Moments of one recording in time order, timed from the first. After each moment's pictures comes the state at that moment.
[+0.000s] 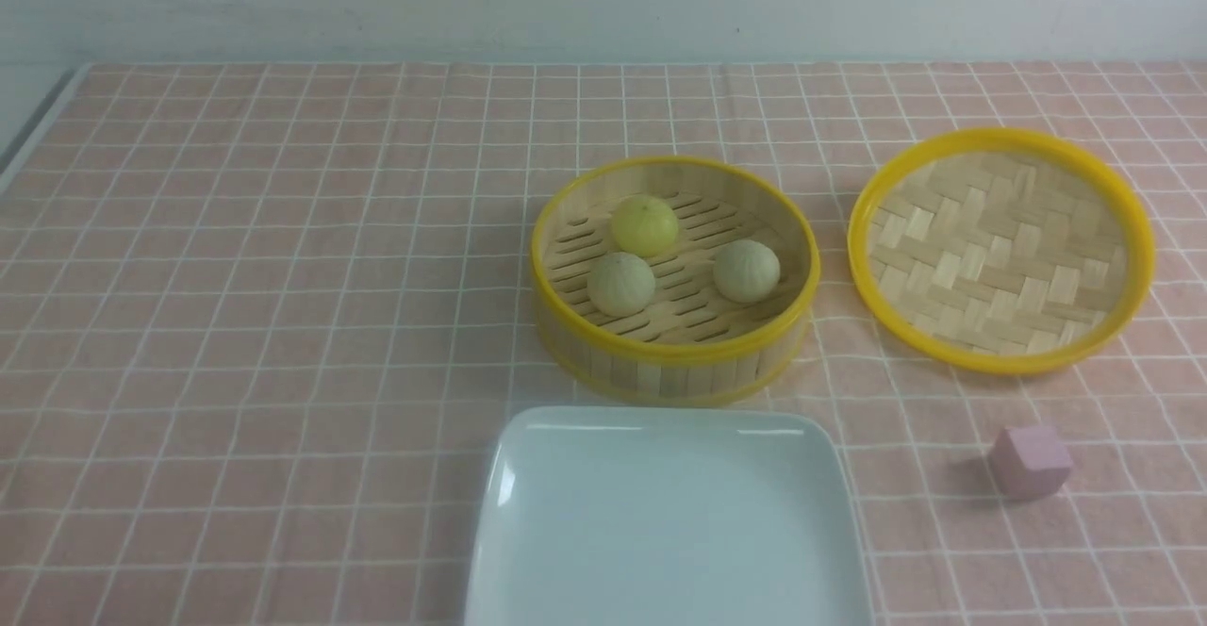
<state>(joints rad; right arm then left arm) 0.05 0.58 -0.49 0.33 0.70 0.09 -0.08 0.42 -0.38 -0.26 0.96 -0.40</state>
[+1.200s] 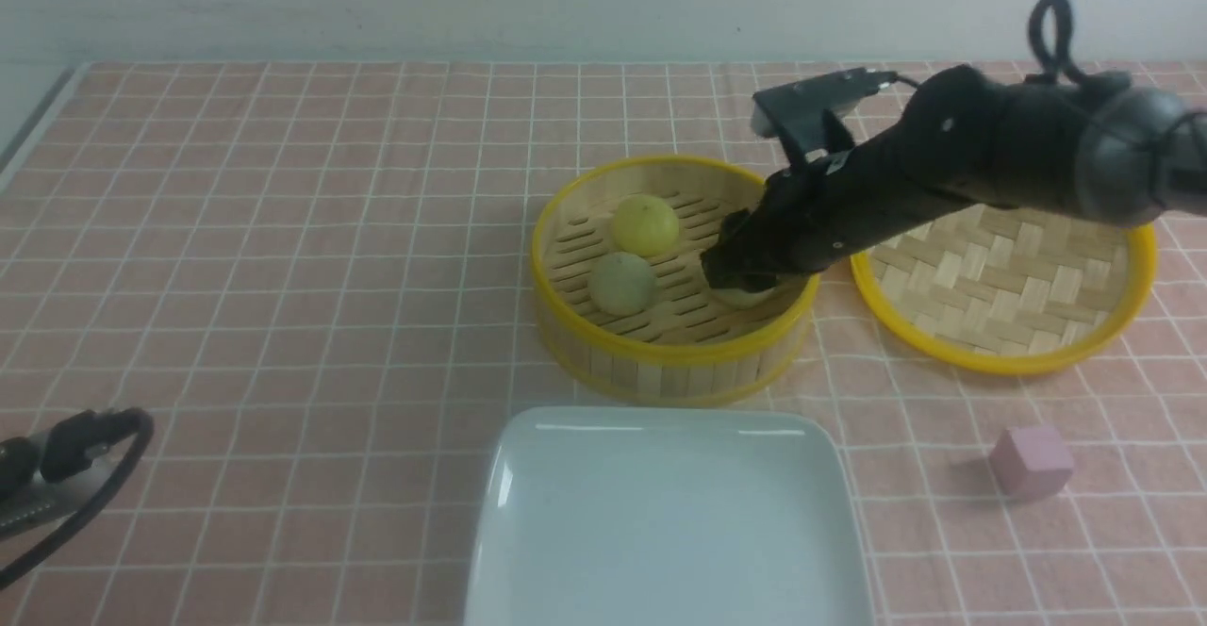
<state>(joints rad) 0.38 2.03 -1.45 0.53 0.45 -0.53 -0.08 0.64 -0.46 -0.23 0.98 -0.24</state>
